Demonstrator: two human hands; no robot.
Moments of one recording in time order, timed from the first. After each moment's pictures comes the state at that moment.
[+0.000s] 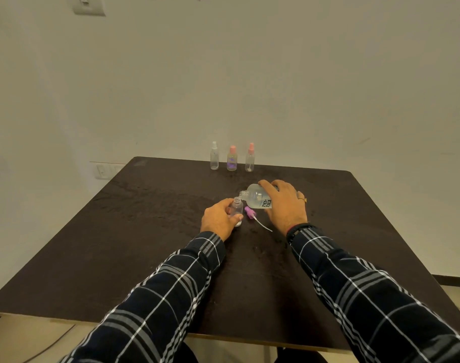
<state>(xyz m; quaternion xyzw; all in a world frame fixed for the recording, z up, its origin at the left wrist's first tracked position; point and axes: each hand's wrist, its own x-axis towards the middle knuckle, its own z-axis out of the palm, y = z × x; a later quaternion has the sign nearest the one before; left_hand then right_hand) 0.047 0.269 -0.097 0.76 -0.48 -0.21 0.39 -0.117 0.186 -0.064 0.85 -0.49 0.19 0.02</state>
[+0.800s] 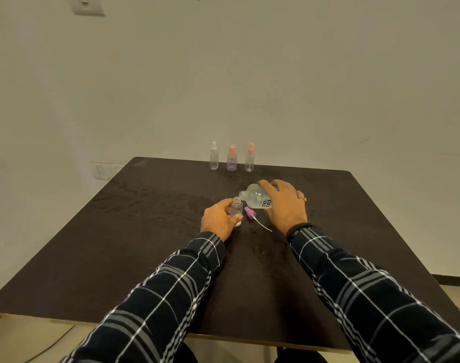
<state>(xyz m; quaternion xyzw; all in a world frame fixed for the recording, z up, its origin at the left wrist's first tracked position) 0.047 0.269 -0.097 0.76 -0.48 -0.21 0.38 -0.119 0.188 -0.059 0.85 -0.49 0.18 0.02</state>
